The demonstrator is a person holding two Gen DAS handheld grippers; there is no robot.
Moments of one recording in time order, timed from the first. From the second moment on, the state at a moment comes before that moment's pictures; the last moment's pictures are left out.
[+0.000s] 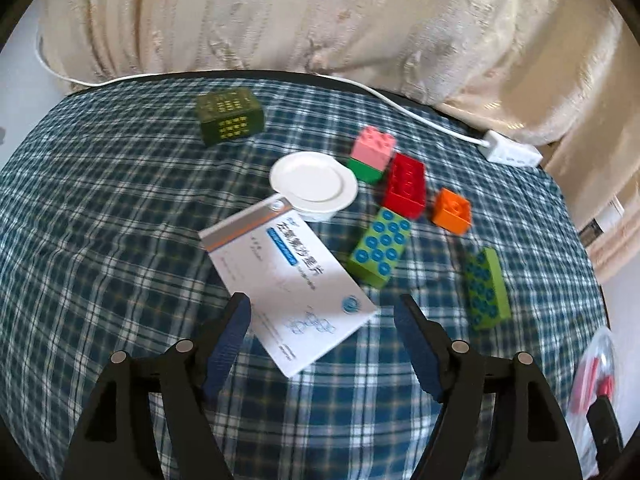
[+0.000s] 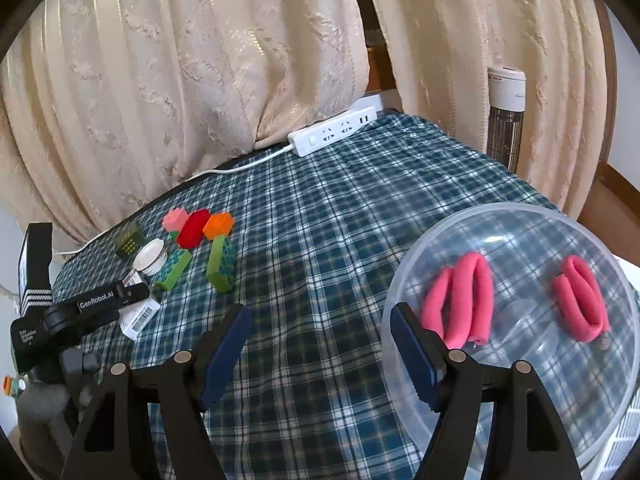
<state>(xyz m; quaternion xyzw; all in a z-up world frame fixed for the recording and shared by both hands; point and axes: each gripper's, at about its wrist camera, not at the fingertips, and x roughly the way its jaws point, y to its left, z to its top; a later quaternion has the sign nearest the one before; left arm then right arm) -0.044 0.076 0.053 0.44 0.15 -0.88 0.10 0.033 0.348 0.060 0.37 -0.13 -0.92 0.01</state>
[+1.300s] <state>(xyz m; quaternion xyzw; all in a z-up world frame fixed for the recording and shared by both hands) -0.056 0.058 0.040 0.44 0.14 -0.88 0.07 0.017 0.316 0.037 0.40 -0.11 -0.91 0.04</state>
